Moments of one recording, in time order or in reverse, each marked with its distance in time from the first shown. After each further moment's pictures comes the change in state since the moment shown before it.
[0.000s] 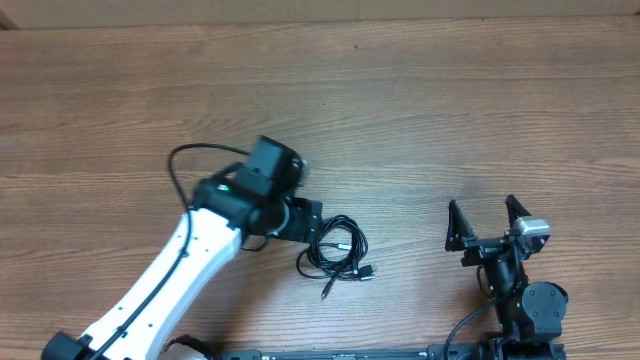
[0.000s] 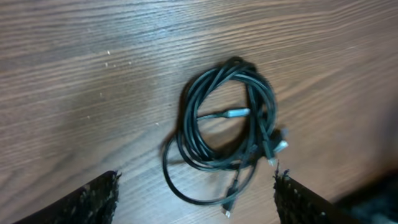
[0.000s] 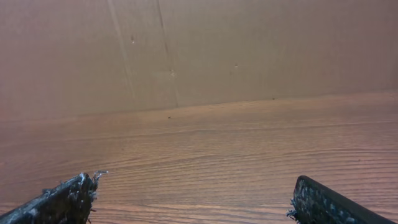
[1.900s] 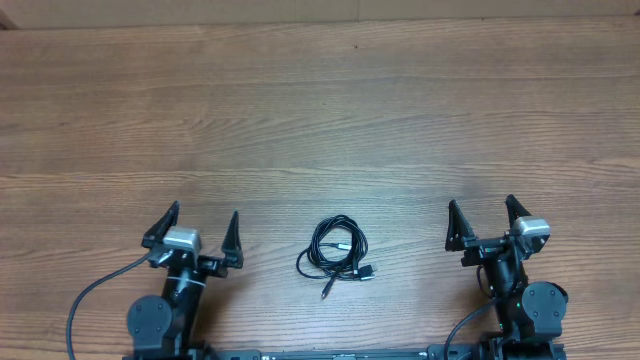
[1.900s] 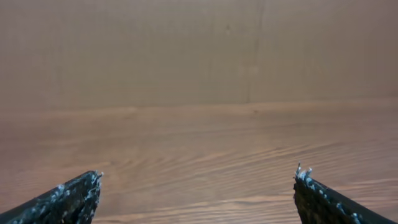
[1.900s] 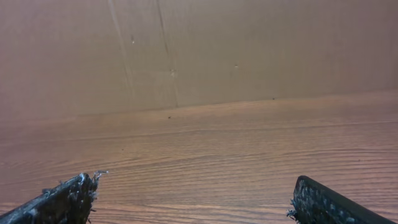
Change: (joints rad) left arm 0.571 -1.381 -0.966 0.830 0.038 0.307; right arm 0.000 0.000 0.001 -0.001 0.000 0.000
